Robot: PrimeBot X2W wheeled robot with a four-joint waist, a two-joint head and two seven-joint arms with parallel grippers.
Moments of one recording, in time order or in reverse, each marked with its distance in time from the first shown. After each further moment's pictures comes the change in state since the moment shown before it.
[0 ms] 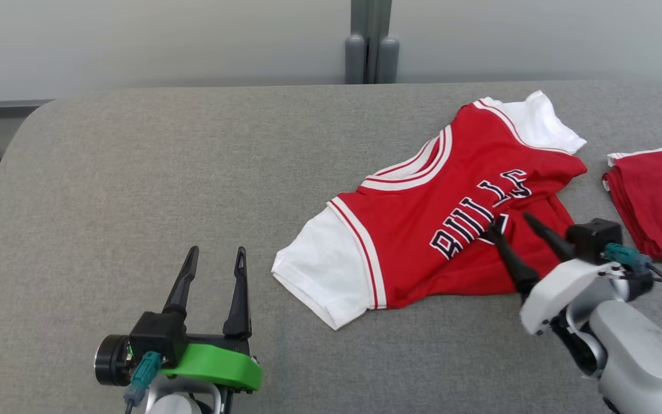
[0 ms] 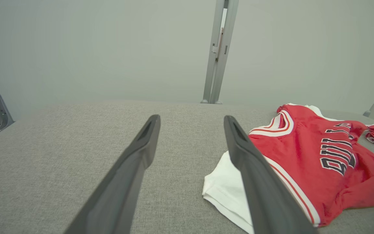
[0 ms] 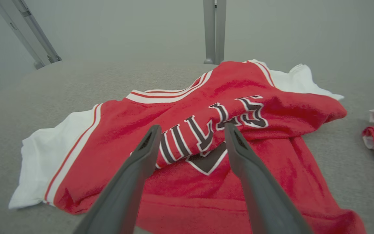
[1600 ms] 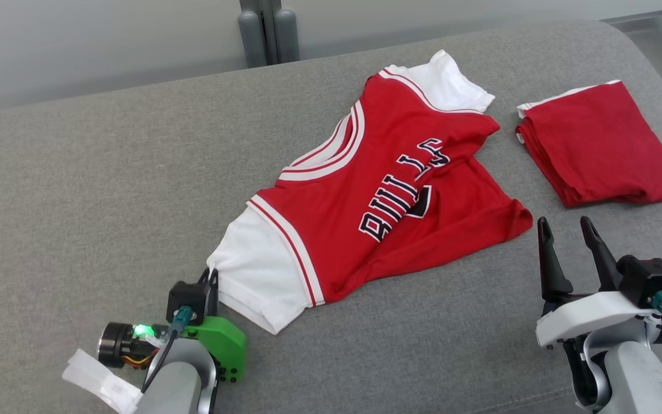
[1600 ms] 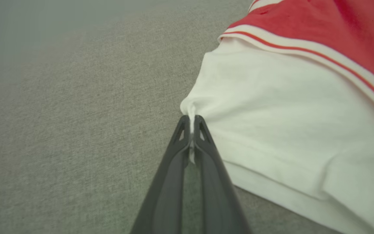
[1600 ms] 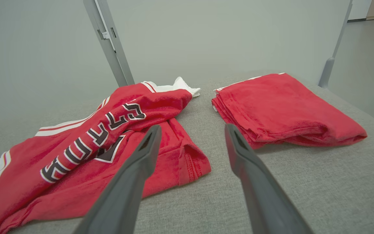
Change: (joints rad) left arm -0.311 0.001 -0.034 0.706 0.127 0.039 0.000; right arm 0.284 0.269 -0.599 -0.295 -0.407 0.000 -0.010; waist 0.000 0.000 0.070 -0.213
